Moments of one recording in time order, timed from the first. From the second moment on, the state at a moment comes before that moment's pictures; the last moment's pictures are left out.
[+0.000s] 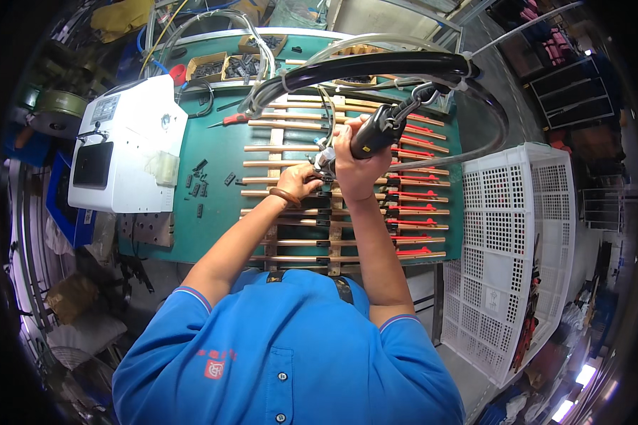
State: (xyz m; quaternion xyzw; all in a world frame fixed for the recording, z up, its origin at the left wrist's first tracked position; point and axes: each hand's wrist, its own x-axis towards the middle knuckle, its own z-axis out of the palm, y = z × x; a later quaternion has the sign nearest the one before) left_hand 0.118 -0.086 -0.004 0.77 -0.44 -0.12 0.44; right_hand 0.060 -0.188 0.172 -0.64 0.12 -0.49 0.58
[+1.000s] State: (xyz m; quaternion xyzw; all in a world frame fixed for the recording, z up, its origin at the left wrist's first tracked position) left_hand 0.118 -0.086 -0.012 0.77 -0.43 -0.11 0.46; right_hand 0.058 -0.190 0.182 -0.63 0.11 -0.47 0.61
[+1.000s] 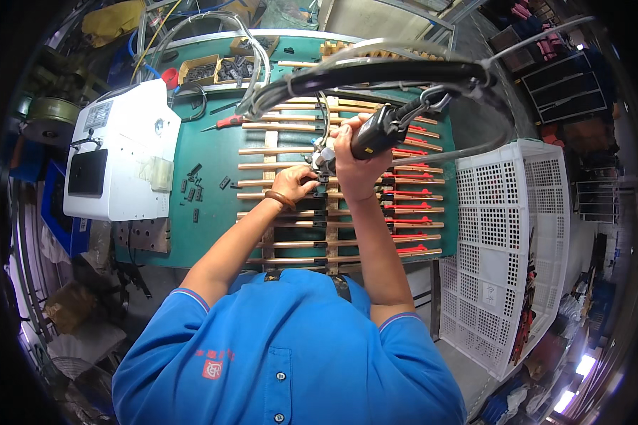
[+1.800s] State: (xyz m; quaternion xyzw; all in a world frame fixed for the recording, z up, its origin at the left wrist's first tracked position) left_hand 0.117 -0.084 0.004 0.78 -0.44 -0.12 0.43; right_hand 0.053 -0.185 0.175 -0.61 0.12 -0.49 0.61
